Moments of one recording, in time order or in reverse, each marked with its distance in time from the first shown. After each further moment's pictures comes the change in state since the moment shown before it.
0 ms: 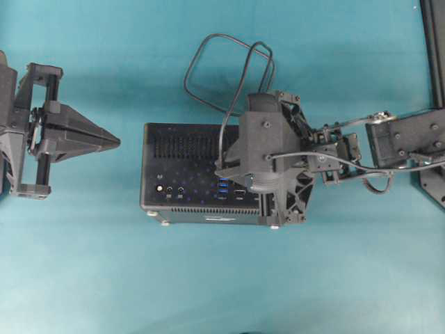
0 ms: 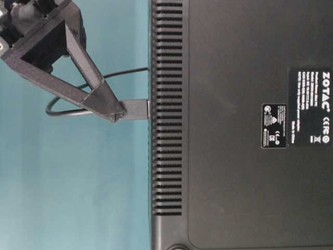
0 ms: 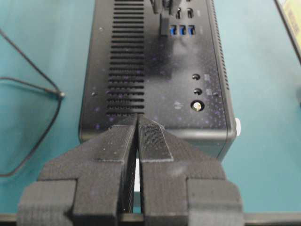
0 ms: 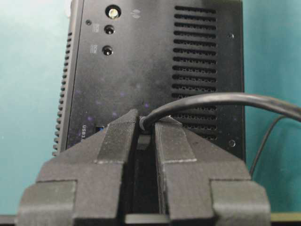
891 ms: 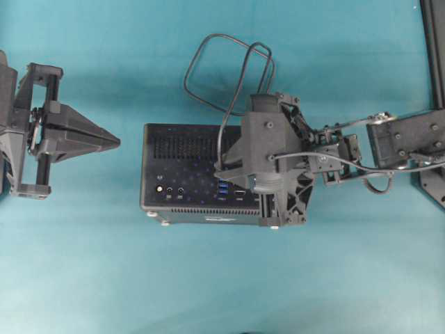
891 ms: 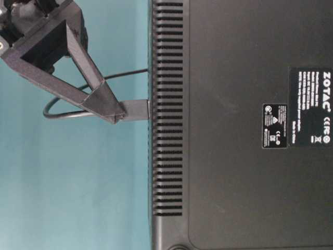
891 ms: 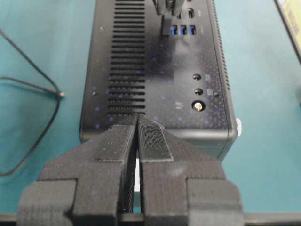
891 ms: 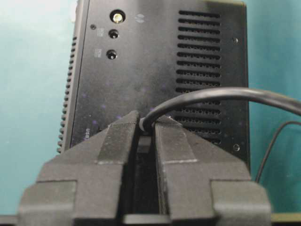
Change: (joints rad) left arm 0.000 0.000 0.002 -0.002 0.000 -0.003; right arm 0.003 -0.003 0.009 0.009 -0.041 0.000
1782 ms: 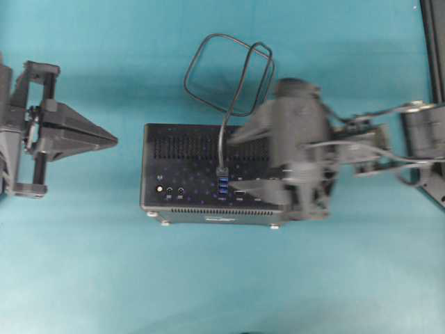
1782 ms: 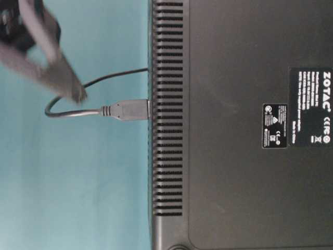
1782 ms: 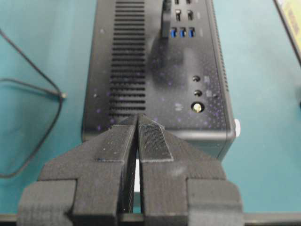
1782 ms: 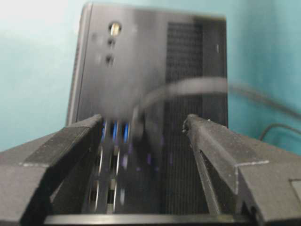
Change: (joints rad) left arm 0.000 -0.029 -0.011 0.002 0.023 0.014; right arm 0.011 -0.127 0.044 0.002 0.011 0.000
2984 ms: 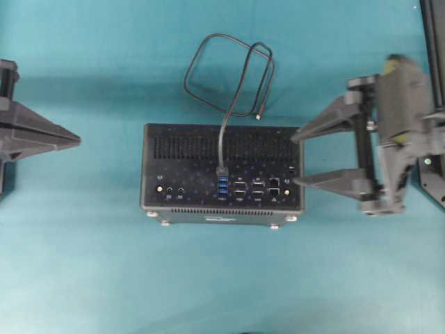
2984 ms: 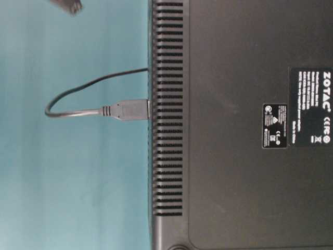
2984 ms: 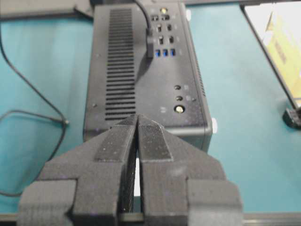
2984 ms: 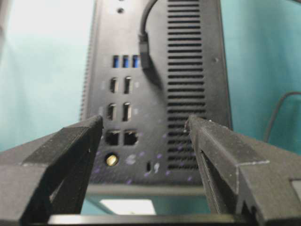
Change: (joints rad) left arm -0.031 -0.192 0.077 -0.002 -0.003 0.044; right arm 0.014 -0.319 0.296 0.002 -0.152 0.147
